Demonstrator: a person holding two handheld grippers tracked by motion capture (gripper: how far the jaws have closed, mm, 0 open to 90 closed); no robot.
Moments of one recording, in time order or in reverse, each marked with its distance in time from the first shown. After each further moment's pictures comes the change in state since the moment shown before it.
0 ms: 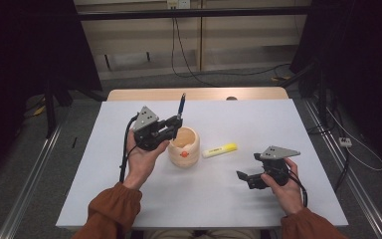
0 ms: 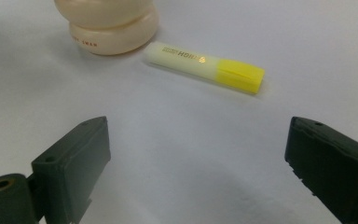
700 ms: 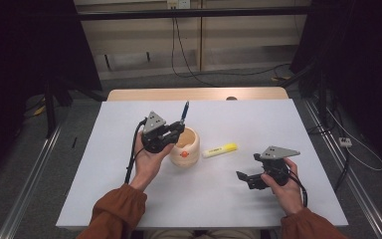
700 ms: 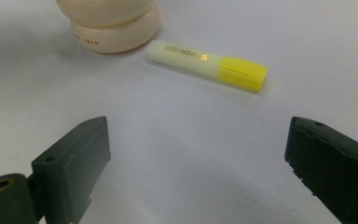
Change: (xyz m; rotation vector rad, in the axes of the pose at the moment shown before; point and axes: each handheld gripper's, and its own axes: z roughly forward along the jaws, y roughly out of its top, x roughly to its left) left arm 0.007 -0.032 0.023 0.079 0.029 -0.009; right arm 0.000 0.000 0.001 0.008 0.005 0.002
